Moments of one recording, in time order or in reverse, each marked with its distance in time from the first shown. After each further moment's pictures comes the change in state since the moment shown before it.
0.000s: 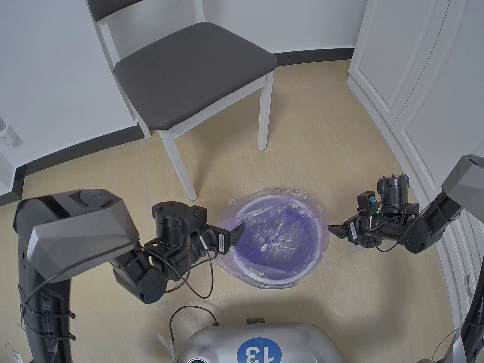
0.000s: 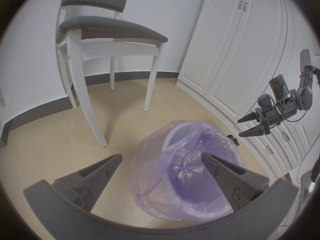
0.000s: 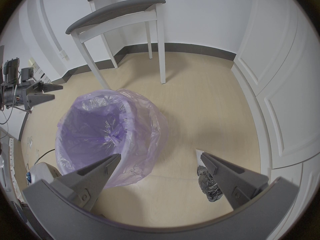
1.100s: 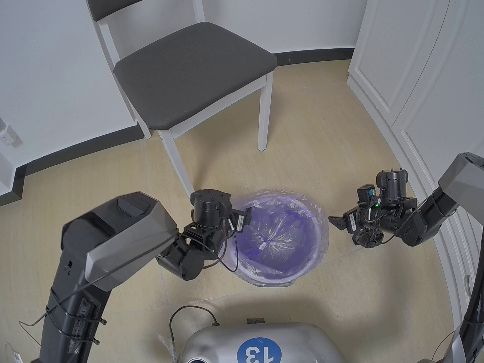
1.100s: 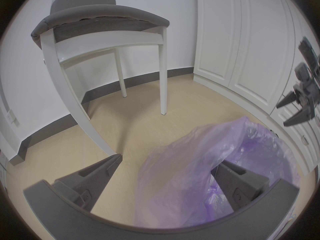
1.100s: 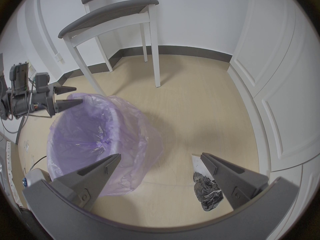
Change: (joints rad) left arm -0.001 0.196 -0.443 0.196 0.270 0.104; right arm -0.024 0.040 -0.080 0.008 -0.003 0.005
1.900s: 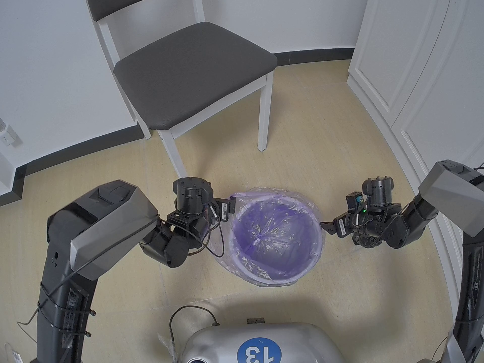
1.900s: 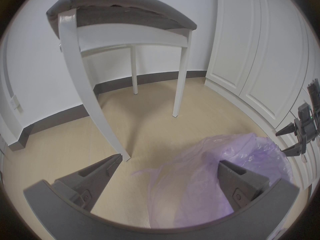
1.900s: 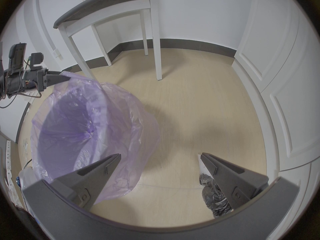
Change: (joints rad) left arm 0.068 -0.025 -0.001 0.046 -0.035 -0.095; right arm 0.006 0.164 -0.119 -0.008 0.000 0.001
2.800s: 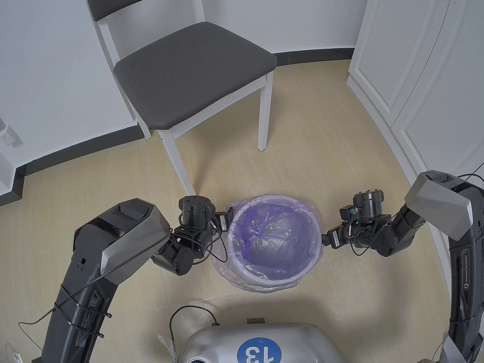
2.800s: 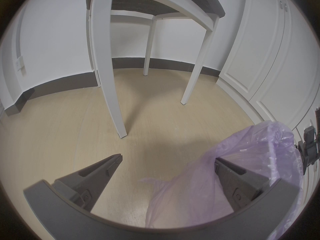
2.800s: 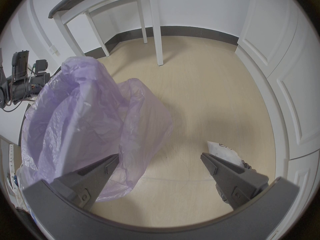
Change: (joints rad) left arm 0.030 0.181 -0.127 -0.001 -0.015 -0.206; right arm 0.007 0.102 -0.035 -0.001 0.000 0.035
